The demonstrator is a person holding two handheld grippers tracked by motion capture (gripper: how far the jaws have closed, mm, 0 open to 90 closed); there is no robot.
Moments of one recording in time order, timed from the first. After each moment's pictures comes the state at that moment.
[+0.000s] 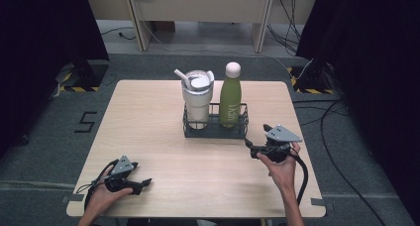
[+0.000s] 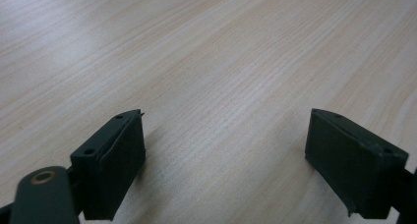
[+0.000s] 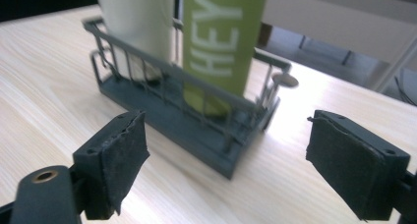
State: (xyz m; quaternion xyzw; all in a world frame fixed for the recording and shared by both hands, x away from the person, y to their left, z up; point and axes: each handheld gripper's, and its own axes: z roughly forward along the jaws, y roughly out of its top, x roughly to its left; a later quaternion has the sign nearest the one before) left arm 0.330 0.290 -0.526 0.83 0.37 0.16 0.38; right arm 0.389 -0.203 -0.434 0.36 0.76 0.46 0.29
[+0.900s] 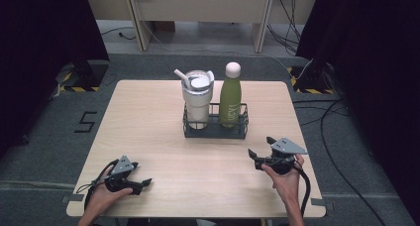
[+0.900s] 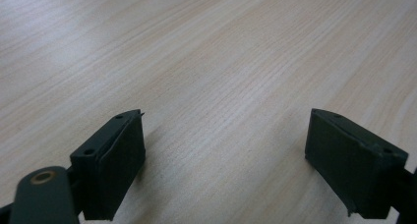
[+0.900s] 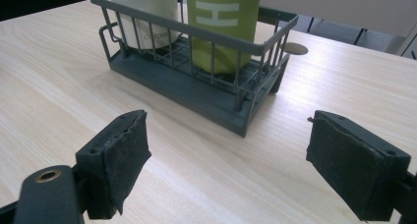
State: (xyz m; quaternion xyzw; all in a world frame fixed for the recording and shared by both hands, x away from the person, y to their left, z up) left arm 0.330 0.290 -0.526 0.83 0.37 0.16 0.38; right arm 0.366 -0.218 -0.461 0.39 0.75 0.47 0.26
